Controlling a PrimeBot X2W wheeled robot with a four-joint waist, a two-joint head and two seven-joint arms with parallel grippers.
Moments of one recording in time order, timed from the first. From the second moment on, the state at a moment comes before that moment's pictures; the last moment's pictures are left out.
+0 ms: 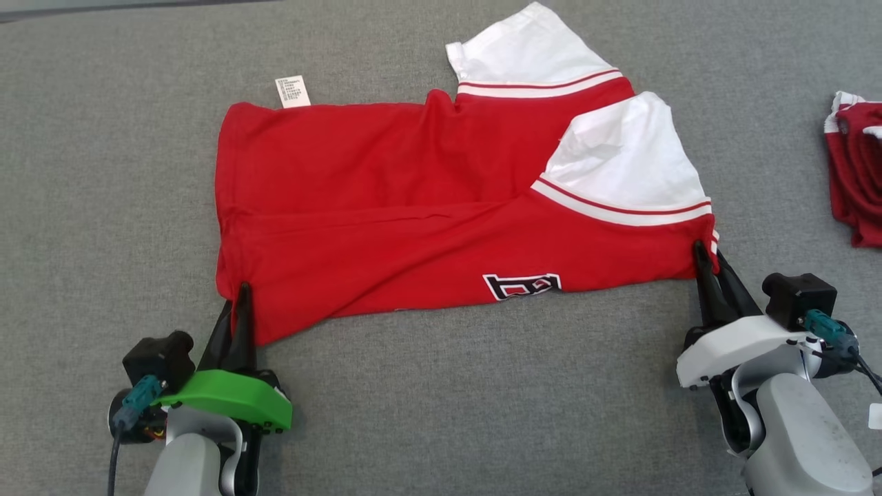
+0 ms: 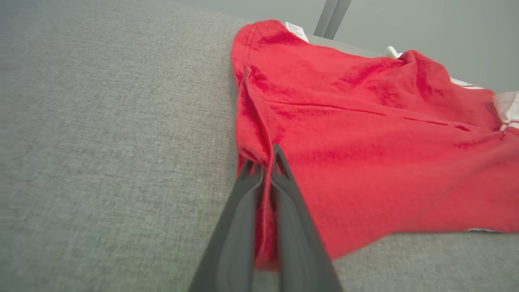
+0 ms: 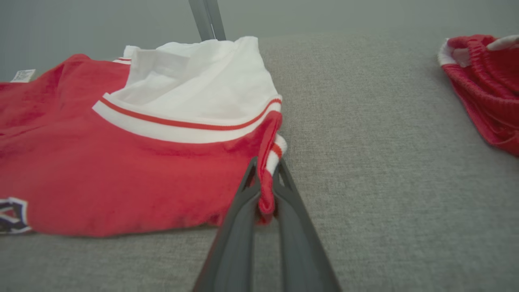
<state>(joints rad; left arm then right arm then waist) -0.27 0.05 -0.05 0.49 -0.32 -0.13 -0.26 -0.31 -0.14 0.02 0.48 0.23 0.13 -0.26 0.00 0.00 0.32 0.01</state>
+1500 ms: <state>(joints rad) -0.47 0.12 -0.10 0.67 -0.32 -0.13 -0.26 -0.42 -0.12 0.11 0.45 0.22 0.13 -0.26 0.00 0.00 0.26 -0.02</state>
